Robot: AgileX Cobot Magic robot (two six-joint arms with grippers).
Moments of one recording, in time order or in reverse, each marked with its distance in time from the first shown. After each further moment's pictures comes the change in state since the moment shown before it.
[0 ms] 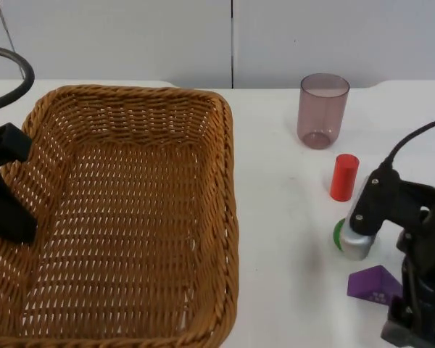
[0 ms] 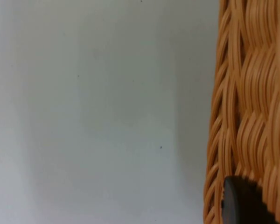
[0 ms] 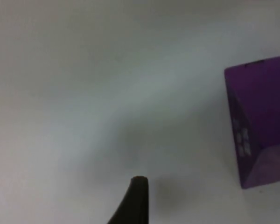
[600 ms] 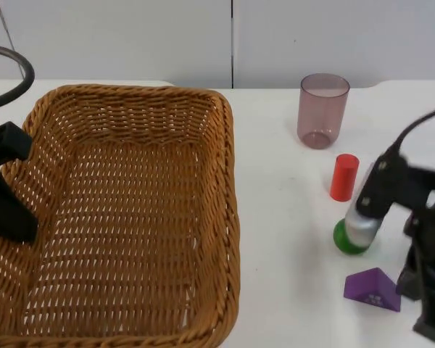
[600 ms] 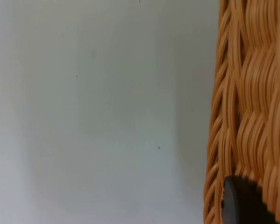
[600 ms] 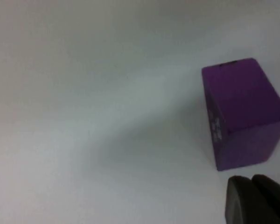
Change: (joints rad) right arm 0.013 -0.114 0.000 0.025 0.082 -0.005; left arm 0.000 0.000 0.000 -0.006 0.003 0.000
